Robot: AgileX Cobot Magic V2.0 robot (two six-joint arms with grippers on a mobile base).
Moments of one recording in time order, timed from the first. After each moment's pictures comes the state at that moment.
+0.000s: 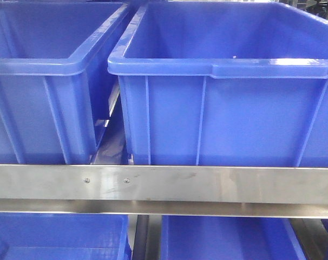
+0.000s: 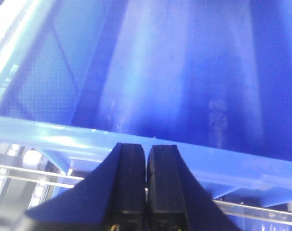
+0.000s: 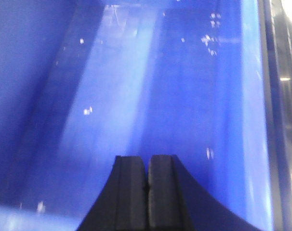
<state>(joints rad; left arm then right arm) -0.13 0.76 -0.66 0.26 0.49 -0.45 0.26 1.00 -0.84 -0.09 0.40 0.26</state>
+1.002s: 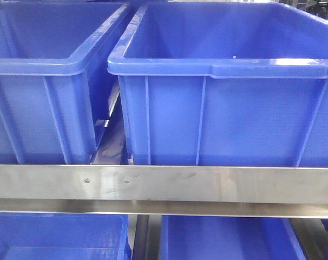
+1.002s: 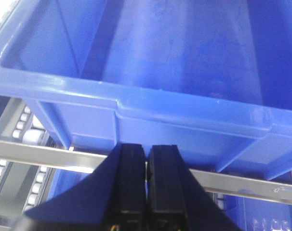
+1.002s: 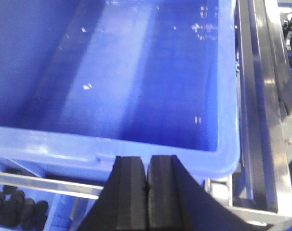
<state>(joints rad) -0.13 0.64 -0.49 0.26 0.43 -0.45 0.26 0.69 -0.59 -0.10 0.41 0.26</state>
